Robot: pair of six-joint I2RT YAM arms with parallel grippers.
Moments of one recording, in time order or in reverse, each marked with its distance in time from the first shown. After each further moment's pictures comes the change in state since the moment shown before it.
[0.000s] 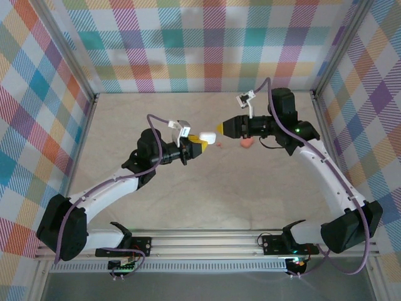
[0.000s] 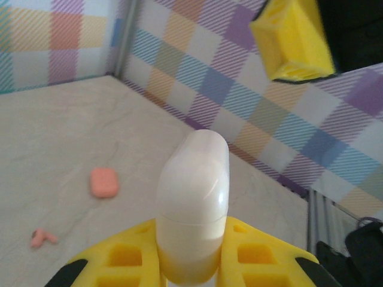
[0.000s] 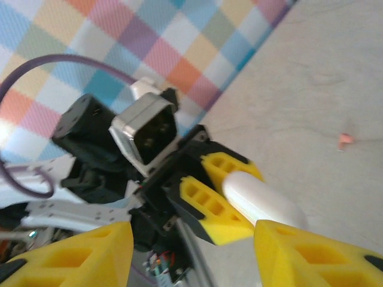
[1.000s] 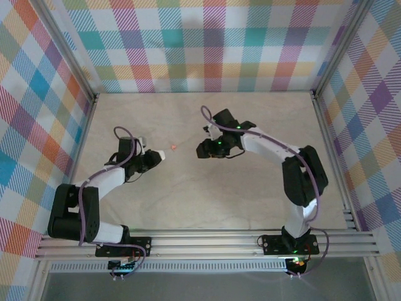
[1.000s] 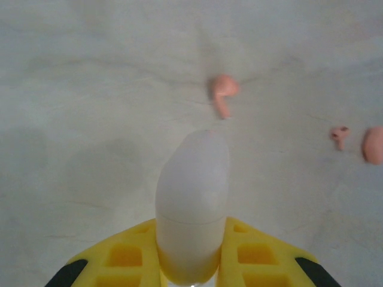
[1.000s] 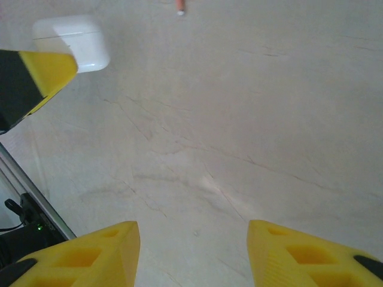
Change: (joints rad) left arm 0.470 0.144 -0.127 -0.439 -0.178 -0.294; right arm 0.246 0.549 0.076 -0.107 0.399 0.008
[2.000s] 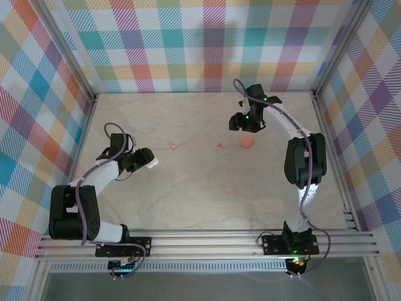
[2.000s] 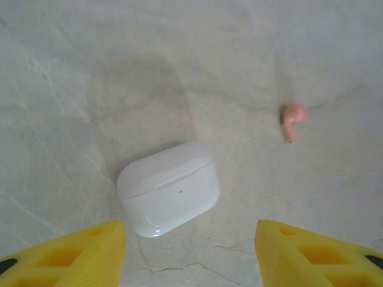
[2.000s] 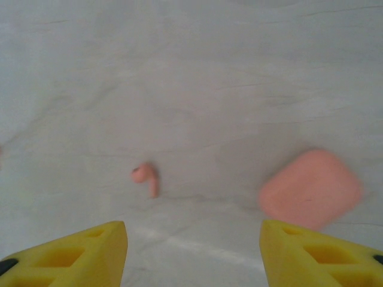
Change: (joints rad) left arm 0.075 -0.026 0.108 -0.225 -0.098 0.087; right arm -0.357 0.173 0.319 -0.246 0.260 -0.155
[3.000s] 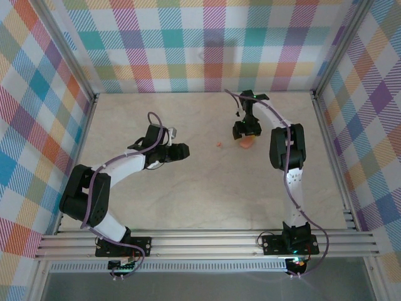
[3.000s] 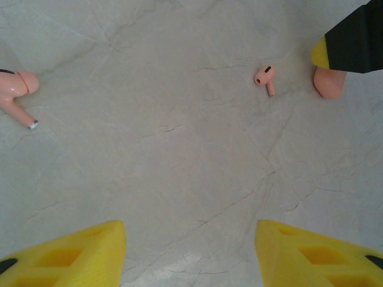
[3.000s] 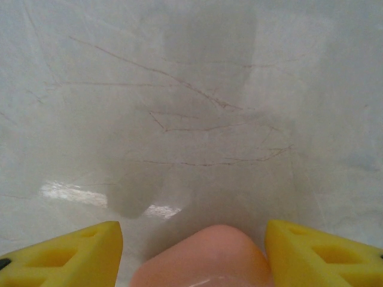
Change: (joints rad) left arm -0.384 0.192 0.173 0.120 0.069 -0.001; right arm -0.009 0.361 0.326 -0.260 0.190 -0.194
